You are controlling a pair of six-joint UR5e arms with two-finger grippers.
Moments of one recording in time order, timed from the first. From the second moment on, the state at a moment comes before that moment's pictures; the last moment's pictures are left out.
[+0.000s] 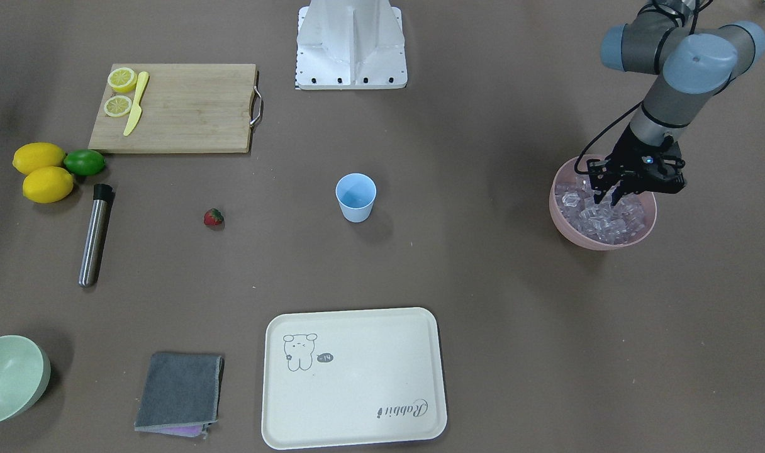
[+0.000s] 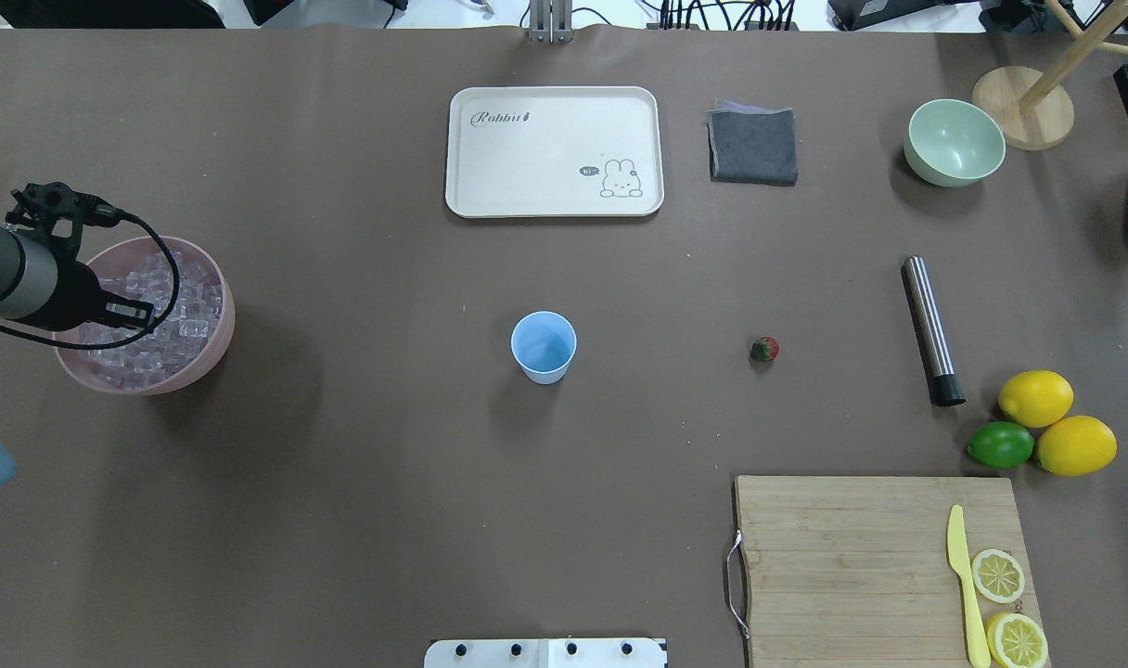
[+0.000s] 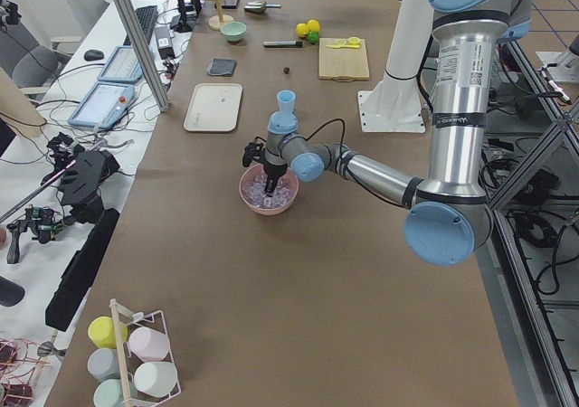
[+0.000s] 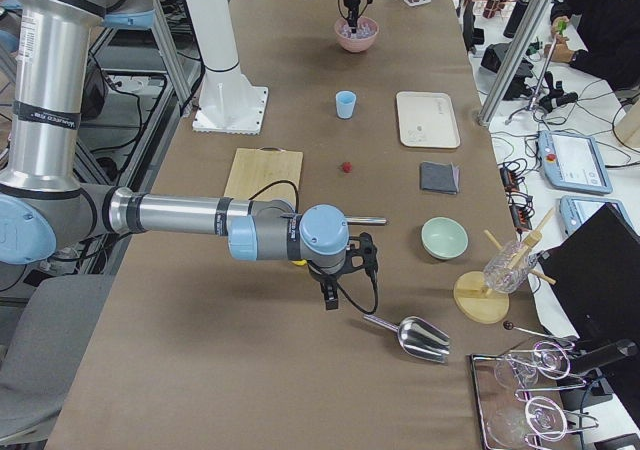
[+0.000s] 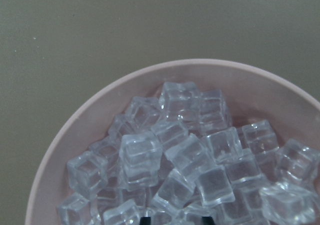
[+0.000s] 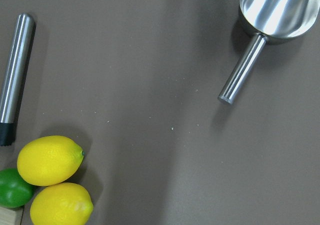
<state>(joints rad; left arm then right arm) -0.85 -1.60 -1.84 -1.98 -1.98 -0.76 1.57 -1.78 1.76 -1.49 2.48 -0.16</state>
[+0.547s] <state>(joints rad) -0.91 -1.63 -1.93 -1.90 -2.07 -0.76 1.57 -1.78 1.76 -1.49 2.52 -0.16</state>
